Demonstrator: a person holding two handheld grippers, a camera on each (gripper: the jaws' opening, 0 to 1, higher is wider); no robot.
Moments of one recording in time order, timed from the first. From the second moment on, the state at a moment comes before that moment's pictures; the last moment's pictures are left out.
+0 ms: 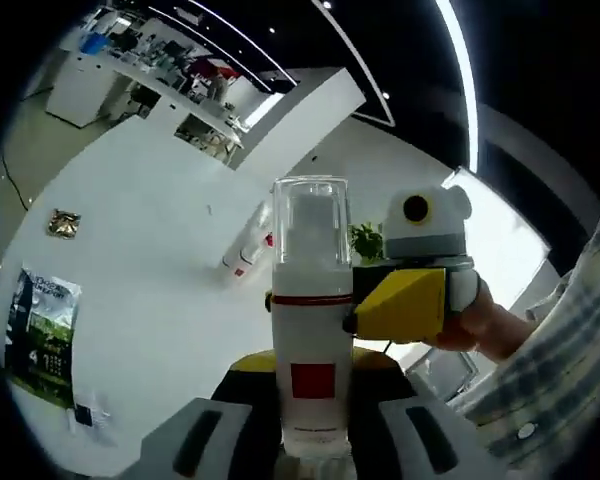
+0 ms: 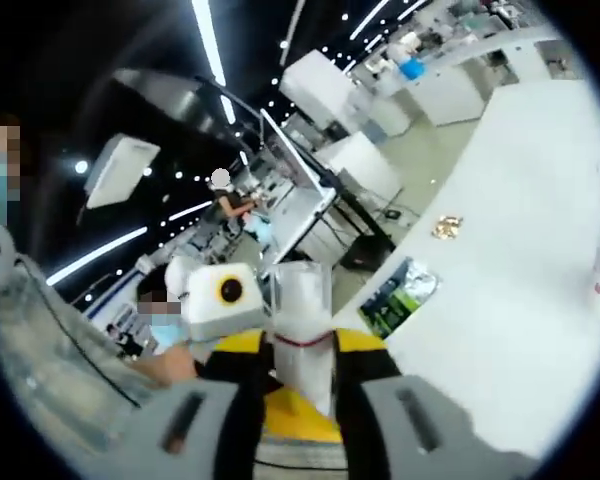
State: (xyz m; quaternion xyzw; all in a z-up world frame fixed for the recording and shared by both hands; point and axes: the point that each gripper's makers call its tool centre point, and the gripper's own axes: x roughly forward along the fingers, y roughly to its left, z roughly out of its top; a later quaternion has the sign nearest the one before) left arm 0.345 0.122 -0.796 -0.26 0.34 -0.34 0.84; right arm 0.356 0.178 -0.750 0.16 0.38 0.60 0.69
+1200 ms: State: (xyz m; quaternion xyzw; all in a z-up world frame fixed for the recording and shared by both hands) left arm 0.316 0.070 -0.752 -0.30 0.25 -0.47 0.79; right arm 0.332 0.147 -0.710 0.17 0.30 0.68 0.64
